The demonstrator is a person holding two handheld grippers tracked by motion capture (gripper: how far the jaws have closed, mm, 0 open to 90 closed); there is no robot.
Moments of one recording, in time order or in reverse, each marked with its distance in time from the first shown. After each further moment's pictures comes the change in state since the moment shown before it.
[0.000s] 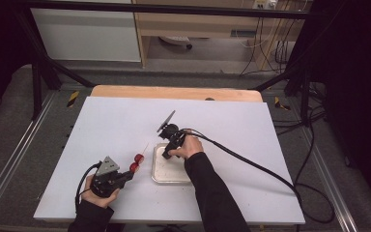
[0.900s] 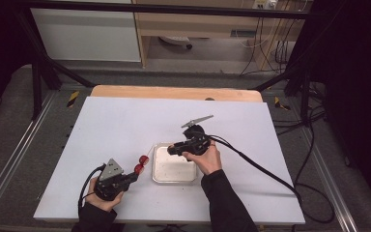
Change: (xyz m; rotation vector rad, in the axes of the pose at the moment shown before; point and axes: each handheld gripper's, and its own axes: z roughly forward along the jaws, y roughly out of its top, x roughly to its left) left arm -0.020 0.004 -0.002 -0.047 -0.012 0.024; right arm 0.012 -0.068 -0.065 -0.482 0.118 0.218
